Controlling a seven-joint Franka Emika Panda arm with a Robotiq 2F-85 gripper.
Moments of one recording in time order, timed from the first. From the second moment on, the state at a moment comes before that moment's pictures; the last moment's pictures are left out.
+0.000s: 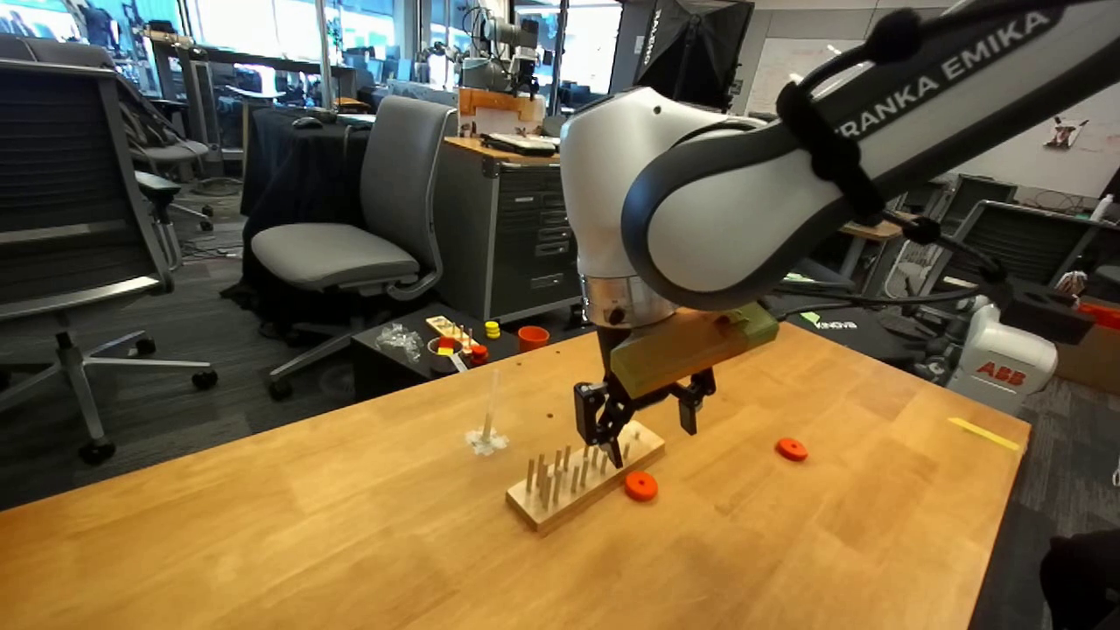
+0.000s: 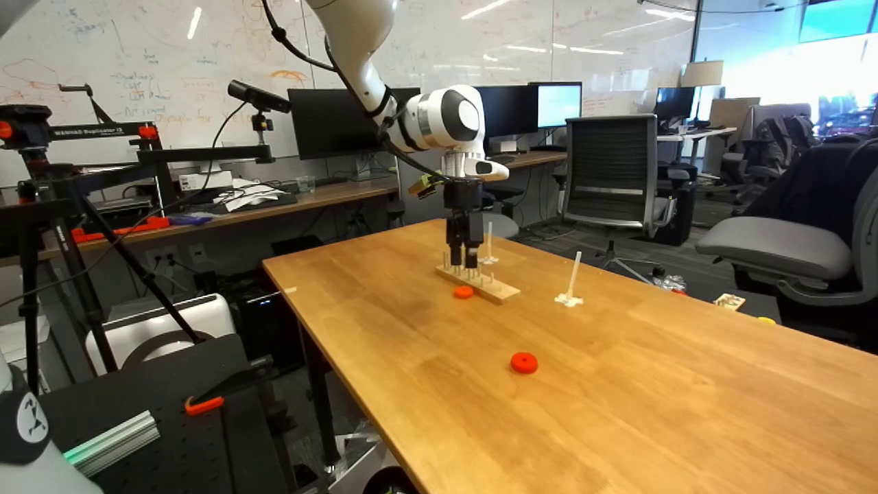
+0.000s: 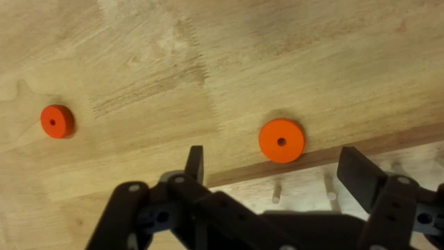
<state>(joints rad) 0.39 0.78 -0.02 -1.53 -0.18 2.01 0.76</state>
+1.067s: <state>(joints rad) 0.40 0.55 -0.02 -2.04 -0.26 2.46 0.83</state>
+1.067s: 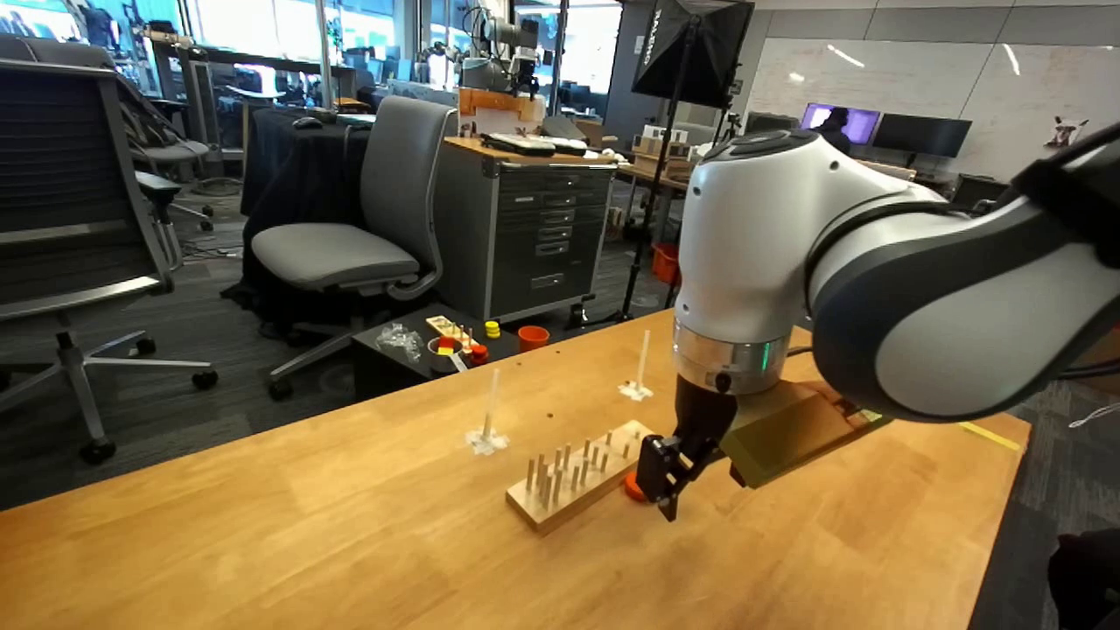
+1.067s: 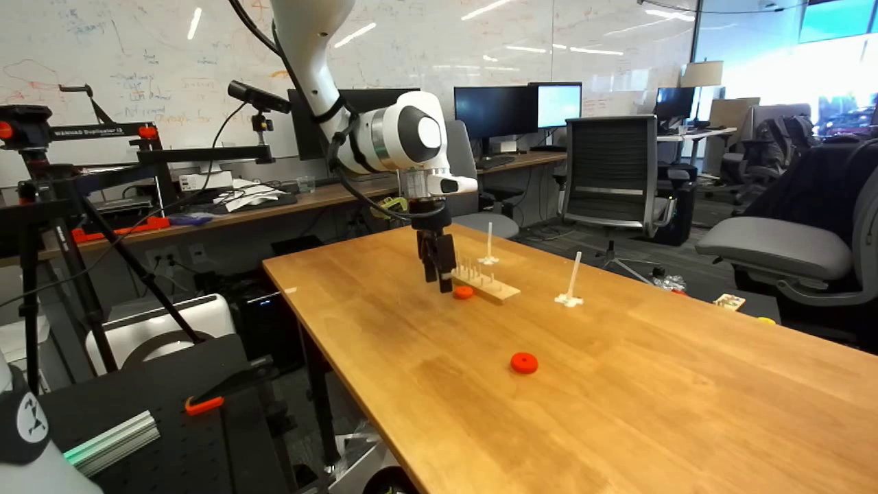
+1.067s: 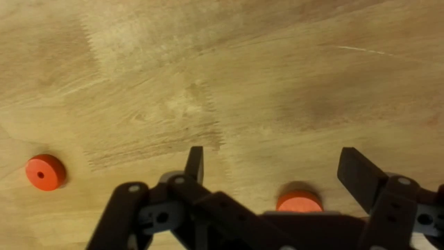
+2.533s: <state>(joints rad) 0.42 0.53 -0.11 -2.02 -0.37 2.59 0.99</state>
